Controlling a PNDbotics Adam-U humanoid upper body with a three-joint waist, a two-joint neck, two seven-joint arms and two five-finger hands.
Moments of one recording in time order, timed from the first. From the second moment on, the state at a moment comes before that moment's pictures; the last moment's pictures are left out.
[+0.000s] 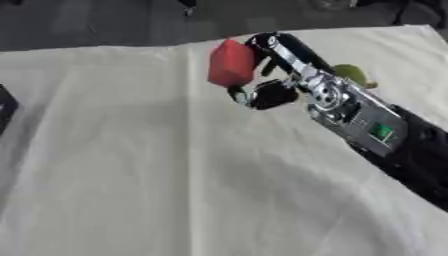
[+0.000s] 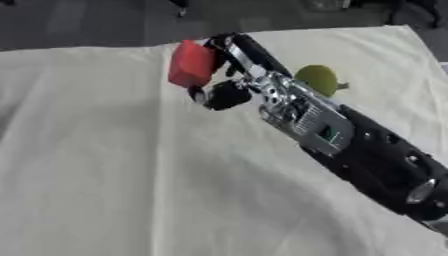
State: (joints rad) left arm -1.22 0.54 -0.51 -1.54 -0.36 0.56 -0.29; right arm -0.49 -0.85 0.33 -1.98 0.06 0.61 -0.21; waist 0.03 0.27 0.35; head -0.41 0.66
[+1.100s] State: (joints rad) left arm -1.34 0.27 -0.74 -1.55 -0.44 0.60 -0.48; right arm -0.54 -0.80 0.41 -1.98 0.11 0.50 -0.18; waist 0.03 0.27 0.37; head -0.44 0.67
